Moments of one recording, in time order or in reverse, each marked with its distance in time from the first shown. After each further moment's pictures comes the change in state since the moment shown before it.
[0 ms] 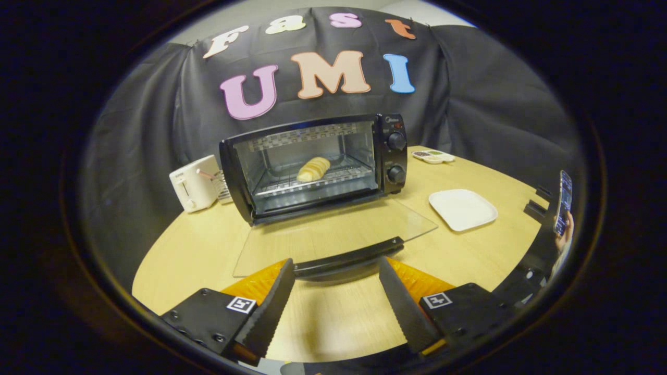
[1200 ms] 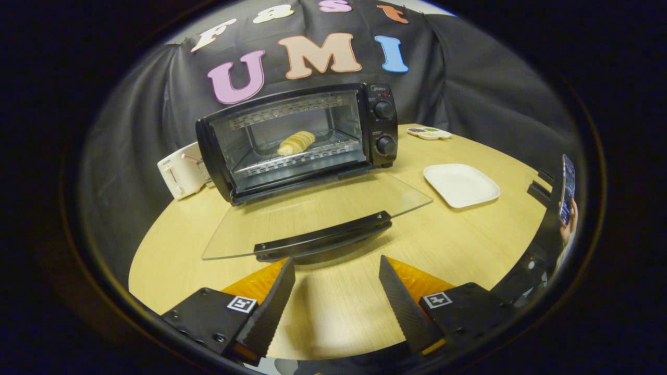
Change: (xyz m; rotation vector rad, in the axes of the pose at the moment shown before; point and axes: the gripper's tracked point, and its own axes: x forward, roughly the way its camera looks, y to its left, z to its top) arm 0.015 -0.020 -0.032 0.048 0.101 -0.003
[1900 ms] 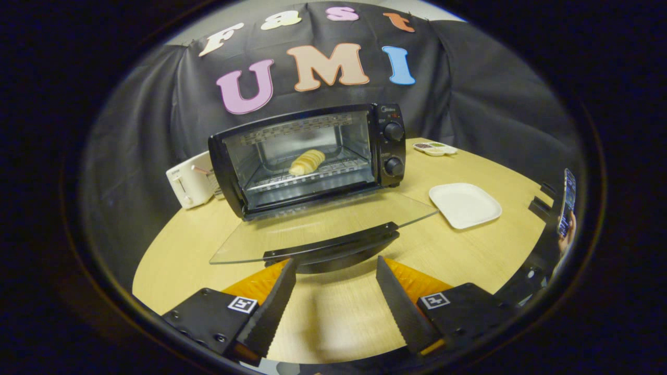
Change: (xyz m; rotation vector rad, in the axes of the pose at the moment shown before) arm -0.015 0.013 0.040 -0.007 -0.101 0.034
